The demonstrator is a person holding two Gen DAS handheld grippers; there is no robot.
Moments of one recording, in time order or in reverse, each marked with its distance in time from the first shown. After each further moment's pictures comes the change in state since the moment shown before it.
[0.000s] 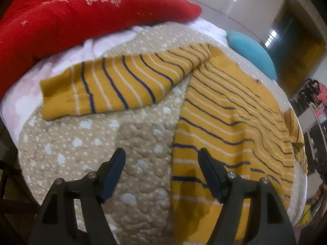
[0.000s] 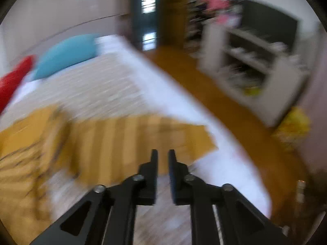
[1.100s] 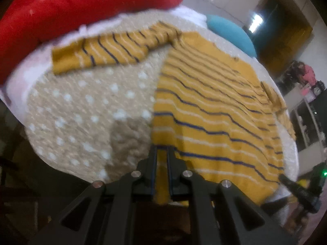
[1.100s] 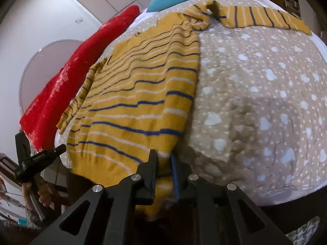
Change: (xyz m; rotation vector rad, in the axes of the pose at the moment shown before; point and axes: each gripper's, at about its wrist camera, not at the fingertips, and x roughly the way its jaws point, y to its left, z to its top) left arm -0.060 -0.009 -0.070 0.088 0.042 -0.059; right arm -0.076 0.026 -0.201 -0.124 0.301 0.696
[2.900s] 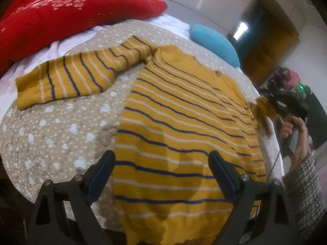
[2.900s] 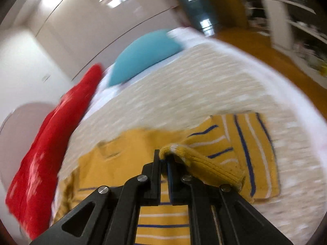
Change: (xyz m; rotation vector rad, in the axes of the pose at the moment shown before) left arm 0.024 -0.024 0.045 -0.010 -0.042 -0.152; right arm 0.056 -0.016 0.298 0.150 -0.285 -0.163
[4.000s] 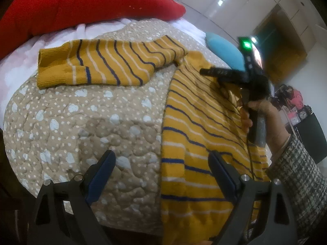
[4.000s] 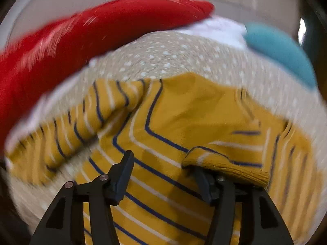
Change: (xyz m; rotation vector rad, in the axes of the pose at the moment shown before) left arm -0.003 0.061 -0.009 -0.116 -0.014 -0.019; right arm 0.155 0.275 -0.161 -0.878 0.255 -0.001
